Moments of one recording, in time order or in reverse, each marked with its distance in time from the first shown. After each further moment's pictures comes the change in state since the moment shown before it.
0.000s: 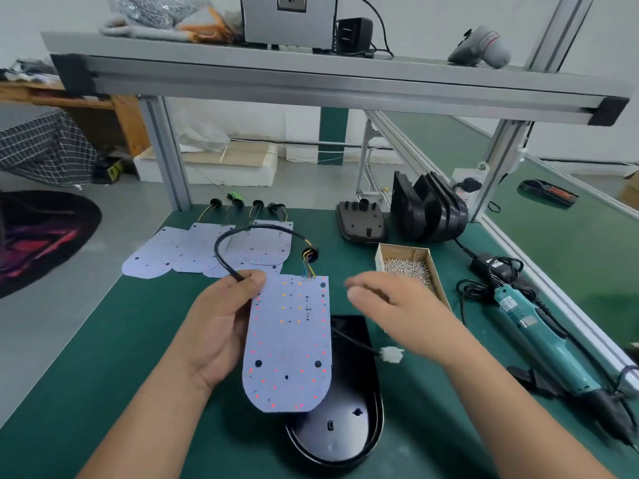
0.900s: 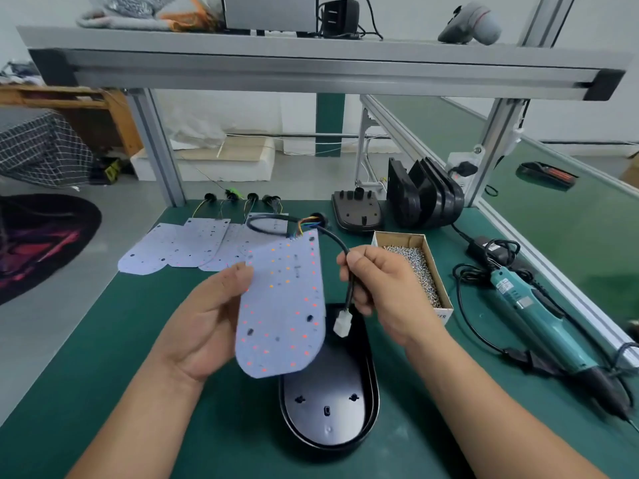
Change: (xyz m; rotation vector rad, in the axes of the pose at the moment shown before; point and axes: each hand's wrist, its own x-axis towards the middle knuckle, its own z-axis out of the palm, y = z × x) left_hand -0.003 0.000 -0.005 -0.197 -0.189 -0.092; right_hand 0.025 0.017 0.038 0.897 0.146 -0.022
